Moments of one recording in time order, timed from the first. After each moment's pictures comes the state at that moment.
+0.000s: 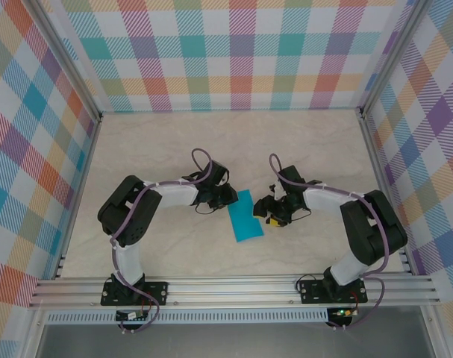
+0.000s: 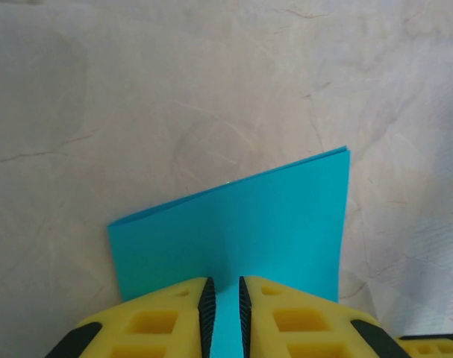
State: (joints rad) left arm -0.66 1.89 1.05 -0.13 0.27 -0.94; right arm 0.43 1.60 0.78 -0.44 -0.58 0.64
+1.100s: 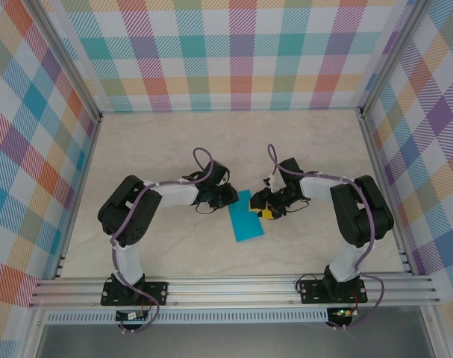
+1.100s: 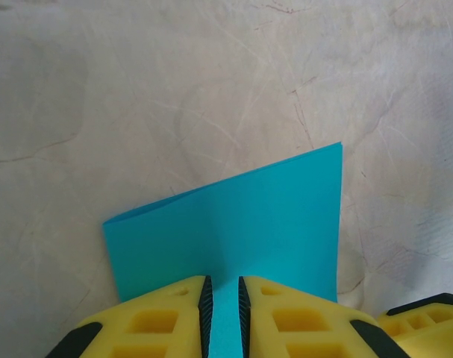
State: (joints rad) left arm -0.66 1.89 1.06 -0.14 0.27 -0.90; right arm 0.37 1.76 0.90 -0.44 -0.83 0.51
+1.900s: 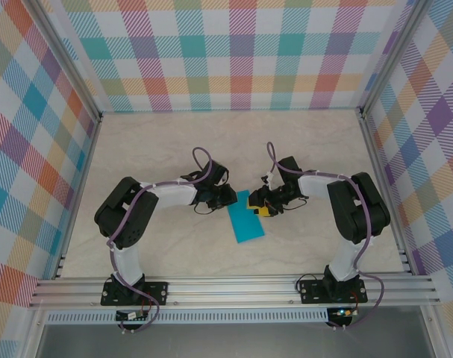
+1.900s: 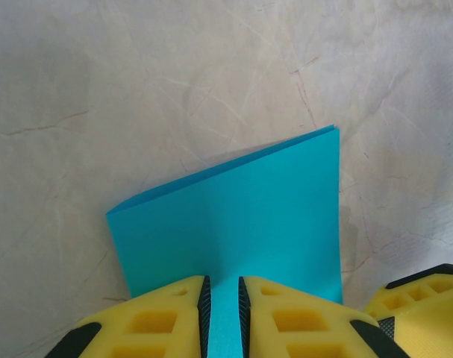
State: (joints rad) left arm -0.66 1.86 1.05 -0.19 0.27 -0.88; right arm 0.37 1.80 0.92 -0.40 -0.88 0.52
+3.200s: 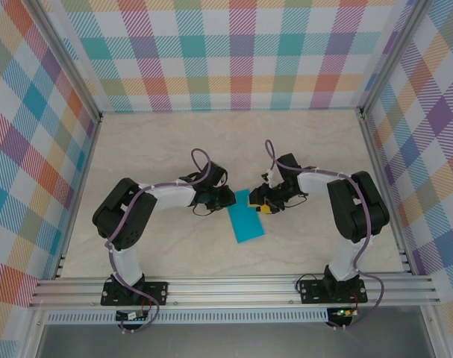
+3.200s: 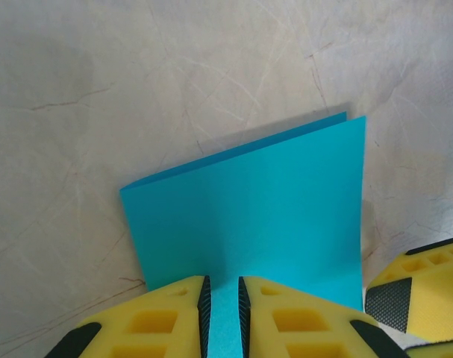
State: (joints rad) left arm -0.66 1.84 1.03 -0.19 0.27 -0.88; right arm 0.37 1.81 0.97 -0.46 -0.79 0.48
